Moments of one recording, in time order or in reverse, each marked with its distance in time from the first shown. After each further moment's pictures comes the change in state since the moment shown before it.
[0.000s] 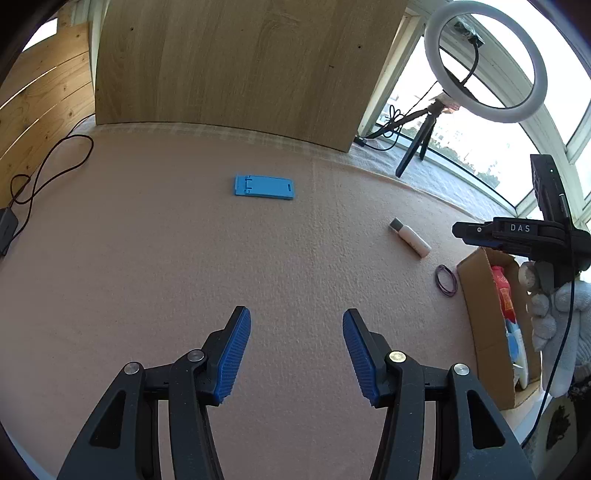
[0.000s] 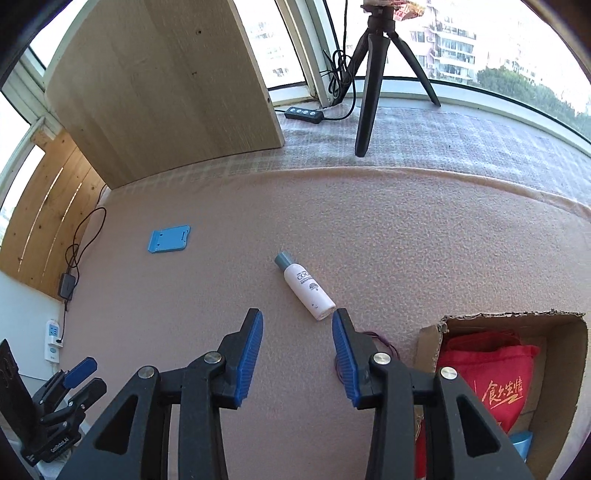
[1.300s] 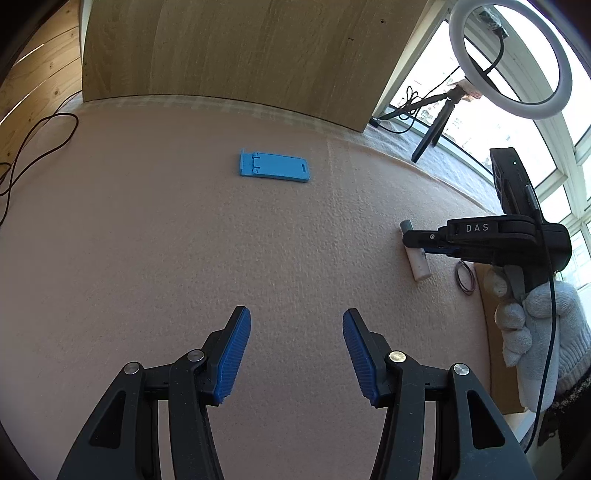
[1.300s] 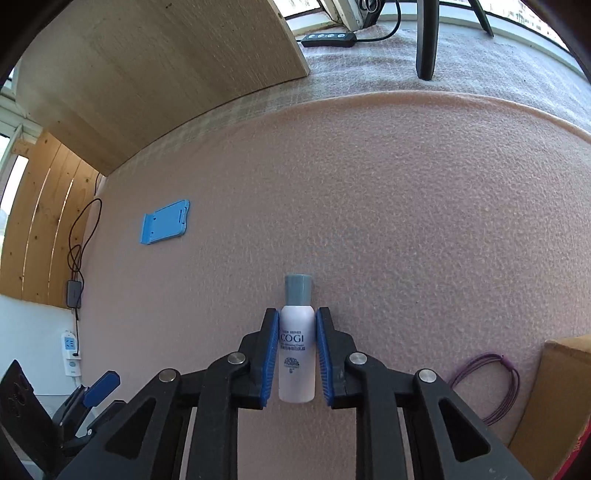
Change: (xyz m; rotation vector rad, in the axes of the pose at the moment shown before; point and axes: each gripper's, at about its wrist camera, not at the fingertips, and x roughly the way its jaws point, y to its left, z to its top) left arm 0.042 0.019 0.011 -0.002 0.090 -0.033; right arm 0.091 0.045 -0.002 0.068 0.178 0.151
